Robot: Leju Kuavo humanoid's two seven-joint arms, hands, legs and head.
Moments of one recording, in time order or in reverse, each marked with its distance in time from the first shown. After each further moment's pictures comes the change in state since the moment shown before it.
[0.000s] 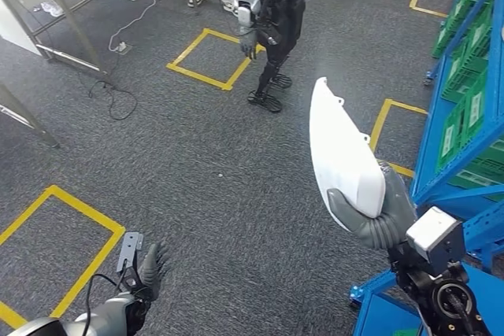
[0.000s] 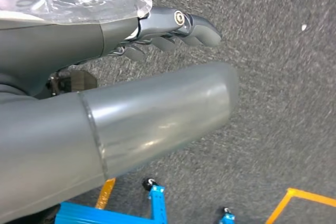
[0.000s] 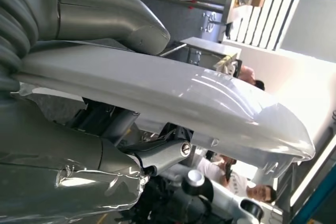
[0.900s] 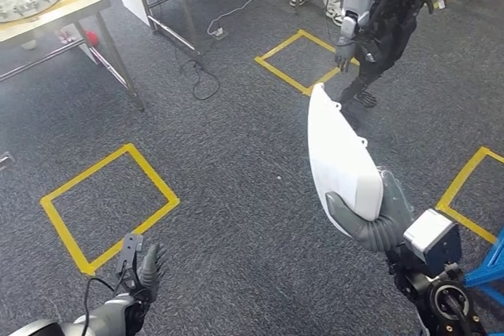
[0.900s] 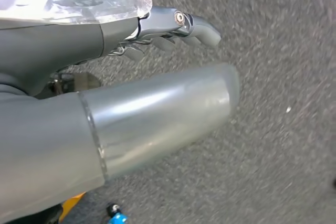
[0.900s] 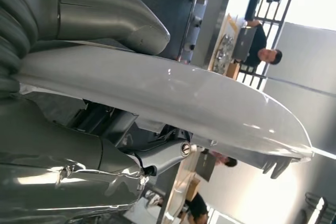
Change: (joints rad) left arm -0.003 -0.005 0.000 0.000 -0.021 0.016 0.000; right arm 0.020 -0.002 -0.007 0.004 0.000 0.005 -0.008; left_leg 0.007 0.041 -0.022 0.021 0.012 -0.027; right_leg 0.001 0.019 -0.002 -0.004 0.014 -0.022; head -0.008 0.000
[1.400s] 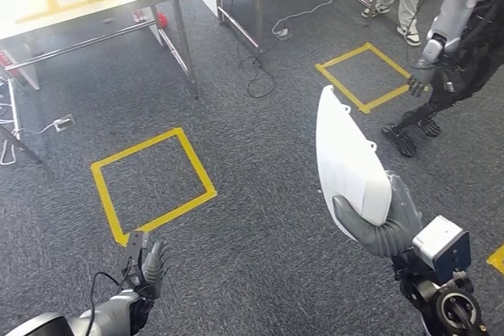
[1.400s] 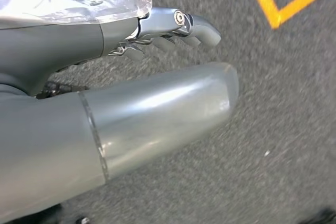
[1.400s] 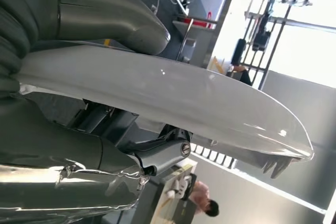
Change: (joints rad) left arm 0.000 -0.008 0.000 0.000 -0.001 0.027 -0.012; right arm 0.004 0.000 -0.001 0.000 0.001 0.002 -0.001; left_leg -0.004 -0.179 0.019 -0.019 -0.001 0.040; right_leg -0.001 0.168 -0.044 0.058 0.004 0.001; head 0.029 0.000
